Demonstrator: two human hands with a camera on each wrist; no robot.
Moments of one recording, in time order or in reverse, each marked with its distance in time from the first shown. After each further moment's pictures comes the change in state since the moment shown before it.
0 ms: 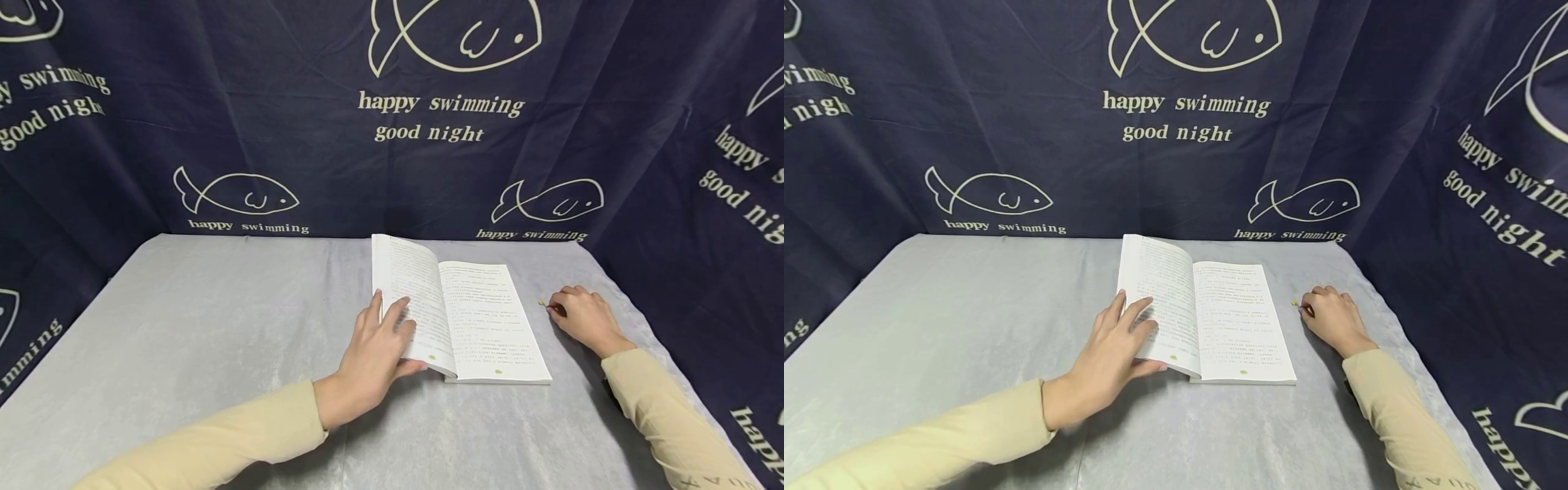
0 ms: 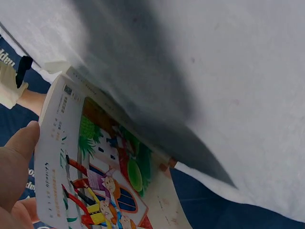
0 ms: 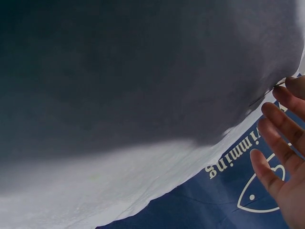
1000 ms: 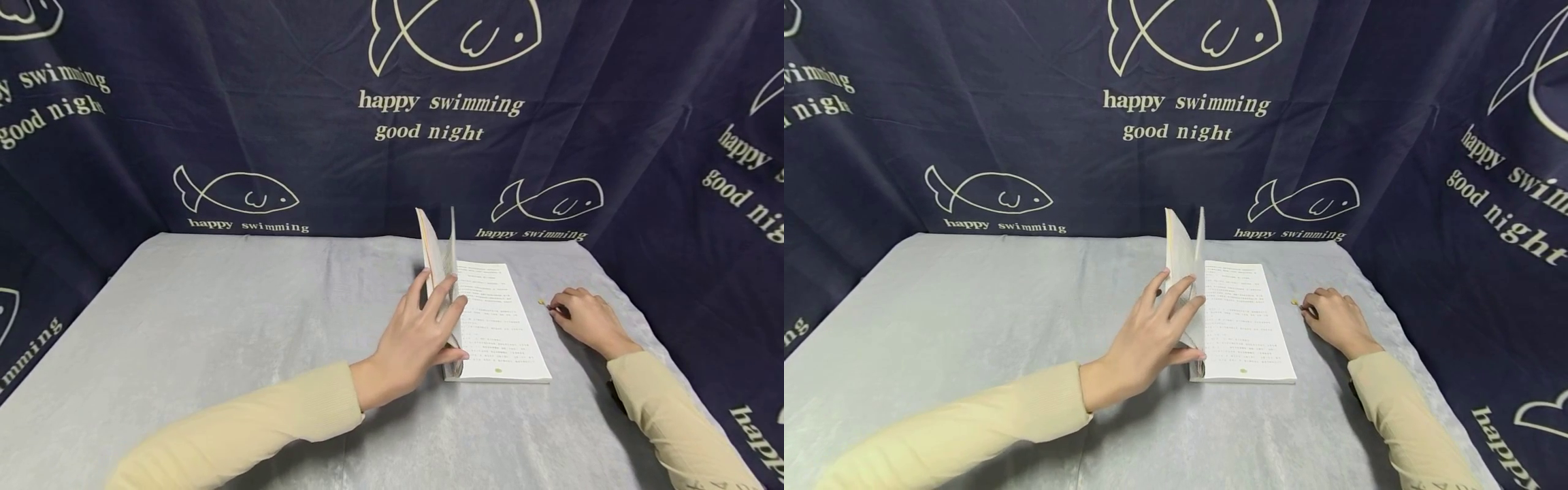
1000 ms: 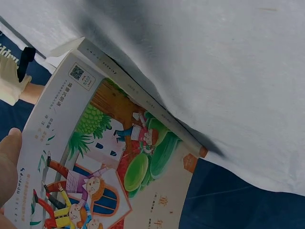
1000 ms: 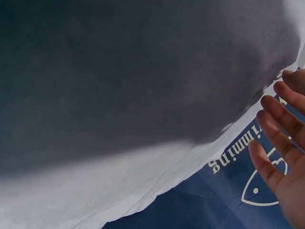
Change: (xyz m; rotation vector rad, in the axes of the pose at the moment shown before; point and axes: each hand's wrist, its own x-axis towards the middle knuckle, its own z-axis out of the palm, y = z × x) left_hand 0.040 0.026 0.004 0.116 0.230 0.182; right_hand -0.006 0.004 -0.002 0.065 -0.030 -0.007
